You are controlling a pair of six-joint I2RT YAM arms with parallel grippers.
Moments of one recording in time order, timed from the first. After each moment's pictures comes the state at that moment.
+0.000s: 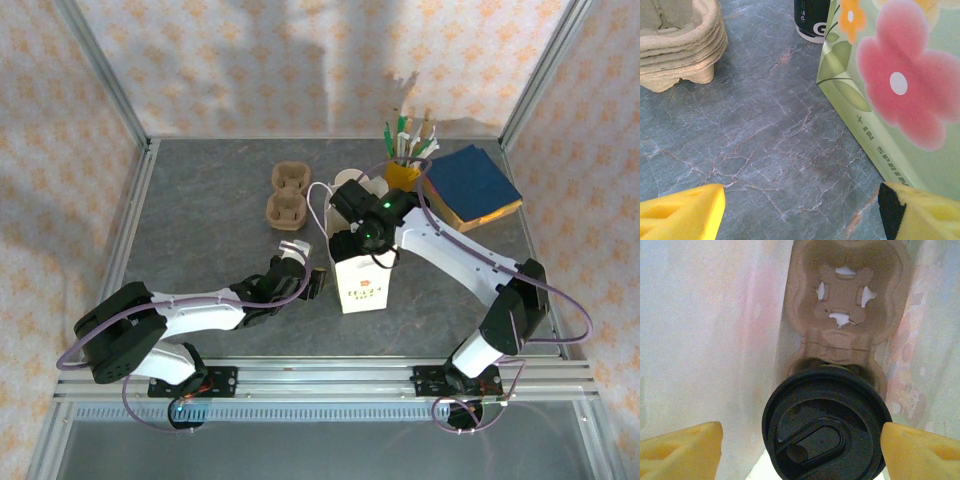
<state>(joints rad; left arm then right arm) -0.87 1.39 0.53 0.21 -0.39 -0.40 0.77 1.58 1.47 -1.19 0.02 0.59</state>
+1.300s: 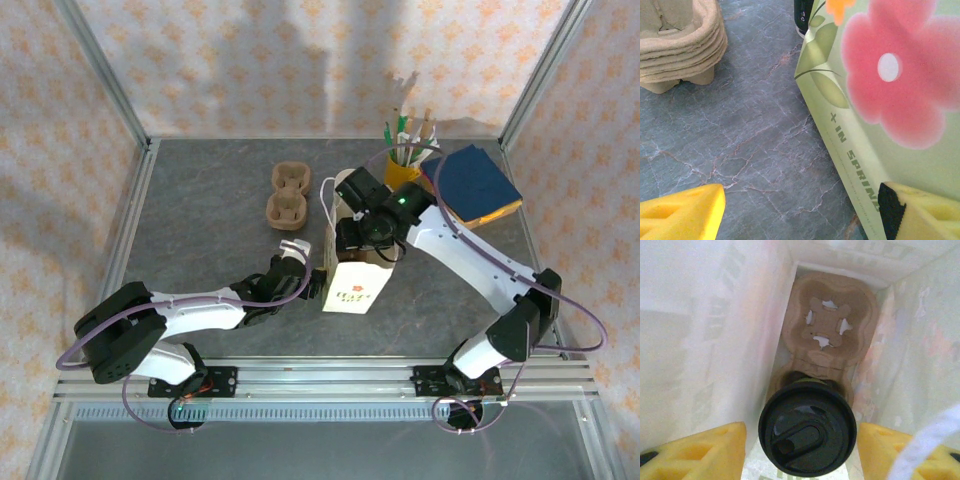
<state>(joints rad) -0.87 1.39 0.54 0.19 -0.40 -0.40 0.77 1.53 1.56 -1.19 0.04 0.59</state>
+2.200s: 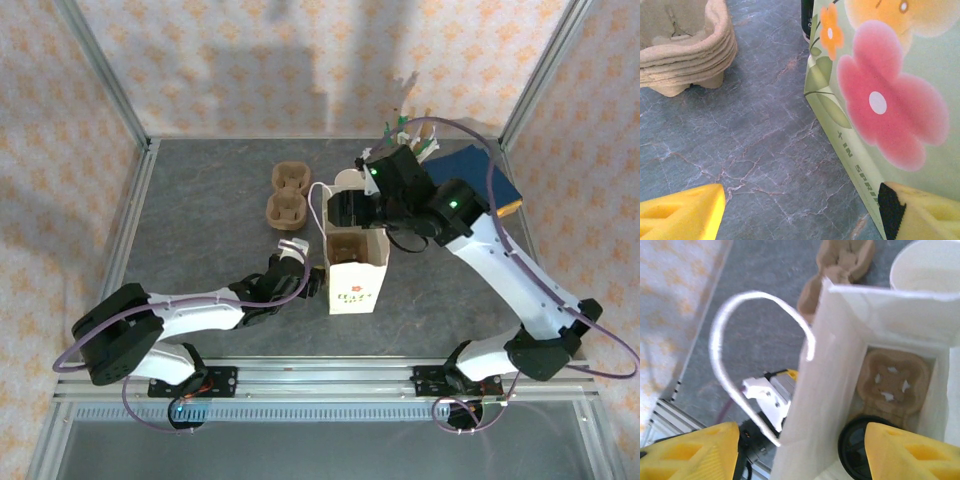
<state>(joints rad) -0.87 1.37 0.54 0.19 -0.42 -0.40 0.77 1.38 1.72 -1.08 -0.05 0.58</state>
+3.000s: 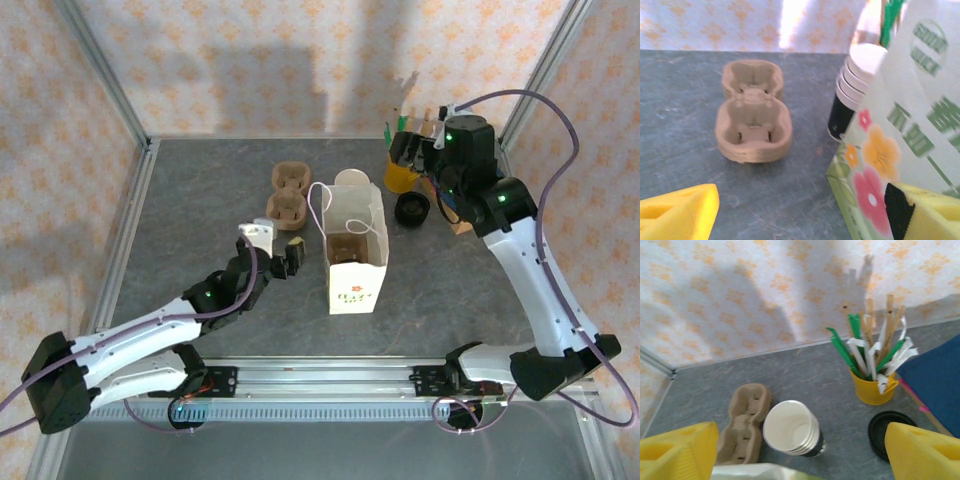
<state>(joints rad) -0.80 0.97 0.58 -0.01 -0.55 -0.41 0.36 1.28 1.59 -0.74 0.14 0.43</state>
